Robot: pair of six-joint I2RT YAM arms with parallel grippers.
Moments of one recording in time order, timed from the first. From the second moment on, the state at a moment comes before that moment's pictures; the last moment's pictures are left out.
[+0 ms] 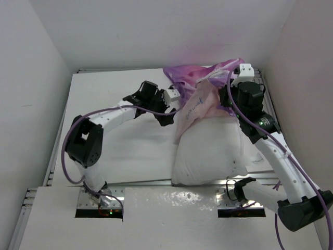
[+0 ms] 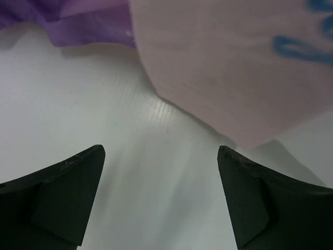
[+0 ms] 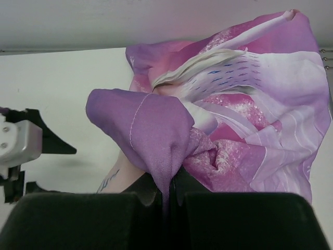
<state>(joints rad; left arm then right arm) -0.55 1.74 1.30 -0.33 0.47 0.39 0.35 1.05 1.08 -0.29 0.21 0.18</state>
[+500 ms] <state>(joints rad) -0.67 1.79 1.22 -0.19 0.56 0.39 0.35 1.05 1.08 -0.29 0.21 0.16</state>
